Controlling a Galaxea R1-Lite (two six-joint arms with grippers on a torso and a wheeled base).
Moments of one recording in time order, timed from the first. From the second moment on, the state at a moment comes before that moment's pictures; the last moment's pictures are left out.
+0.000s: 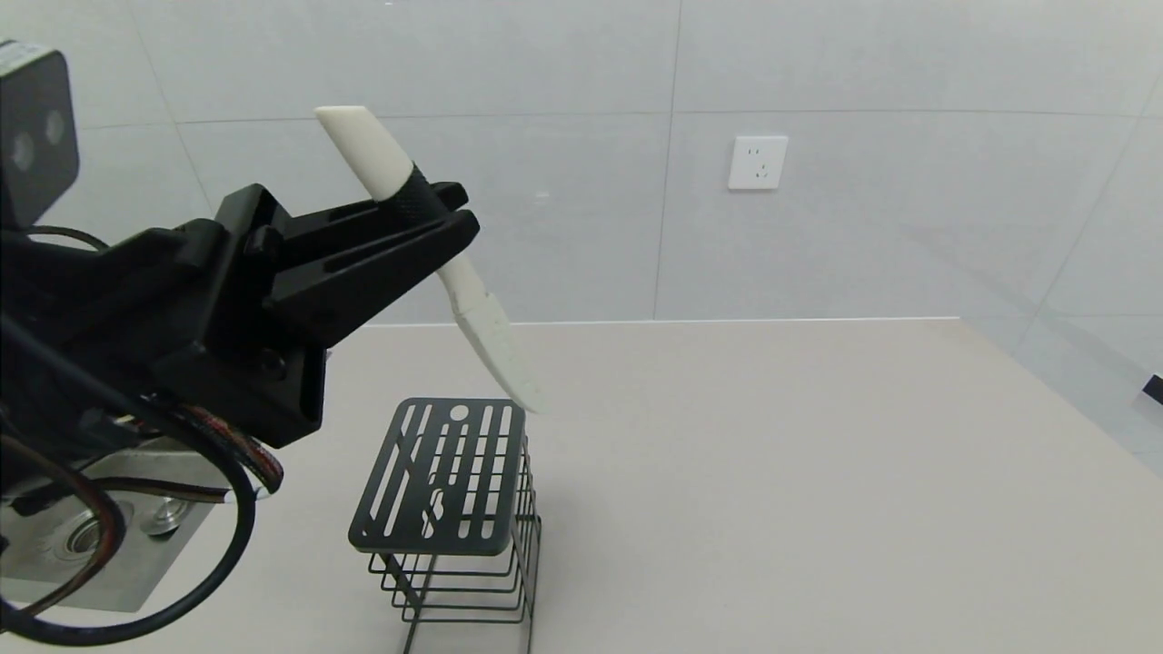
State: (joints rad) left arm -0.55 1.38 -0.60 -1.22 -0.67 -0.07; right arm 0.12 0.16 -0.01 -0.48 0.40 -0.19
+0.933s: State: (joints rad) left arm -0.52 1.37 -0.56 -1.03 -0.54 0.09; right arm 0.11 0.09 0.00 -0.06 0.16 -0.11
